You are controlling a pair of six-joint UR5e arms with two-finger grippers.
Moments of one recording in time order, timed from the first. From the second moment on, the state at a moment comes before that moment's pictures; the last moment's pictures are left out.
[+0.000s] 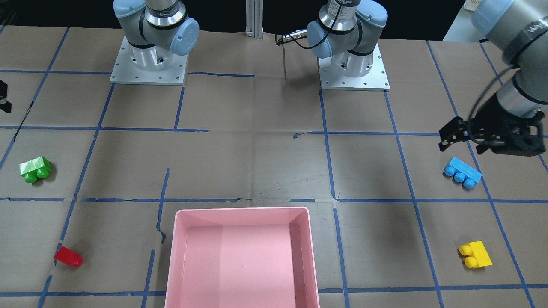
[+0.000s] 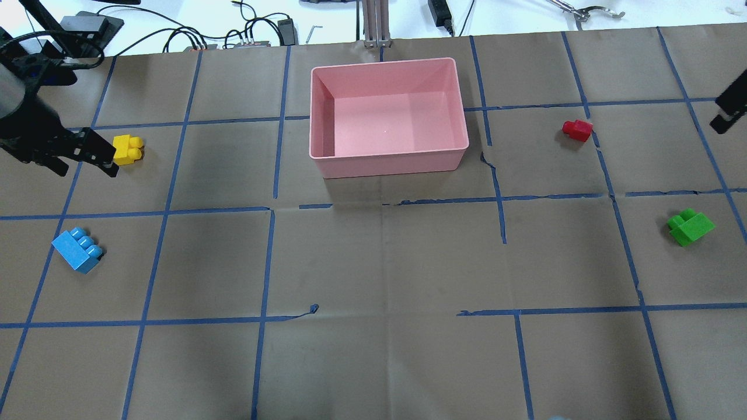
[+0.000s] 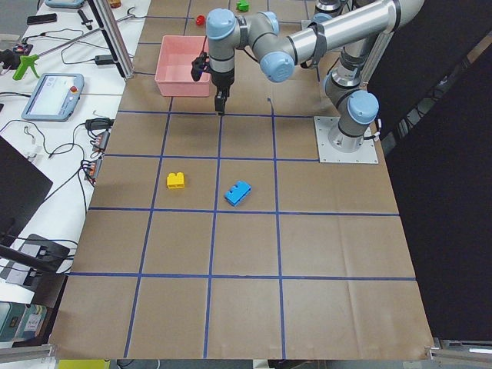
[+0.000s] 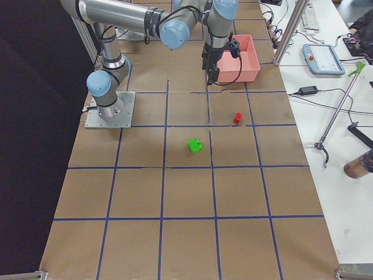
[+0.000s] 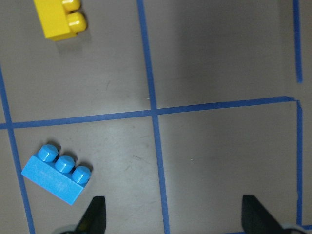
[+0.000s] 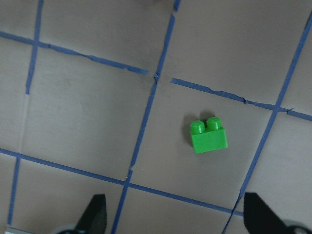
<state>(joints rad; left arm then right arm) -1.04 -1.70 -1.71 -1.34 1.56 0.51 1.00 -1.48 1.51 -1.52 -1.60 -0.86</state>
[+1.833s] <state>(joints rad) -0.81 -2.04 -1.79 -1.02 1.62 -0.10 0.79 -1.32 2.03 -2.23 -1.57 -1.16</state>
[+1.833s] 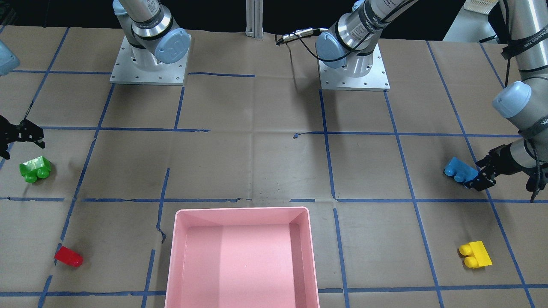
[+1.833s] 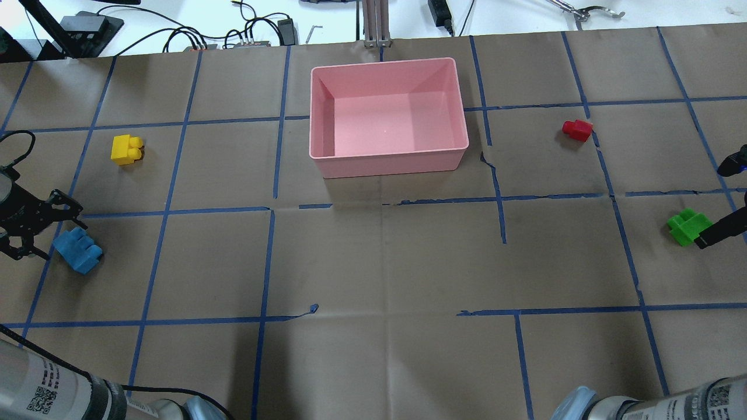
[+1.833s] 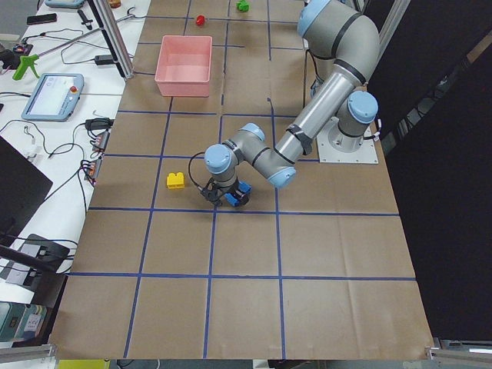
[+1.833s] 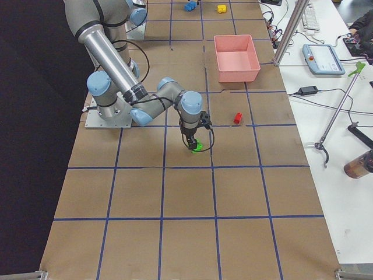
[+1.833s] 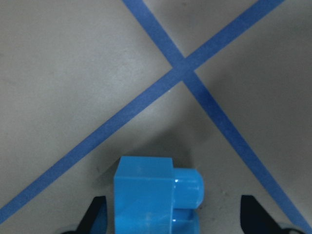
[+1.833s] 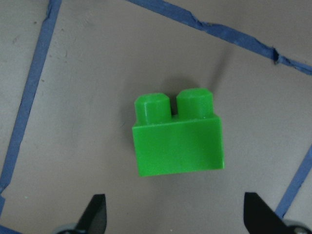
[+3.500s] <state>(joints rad) -1.08 -1.86 -1.74 -1.20 1.45 -0.47 0.83 -1.23 2.03 -2.37 -1.50 -1.14</state>
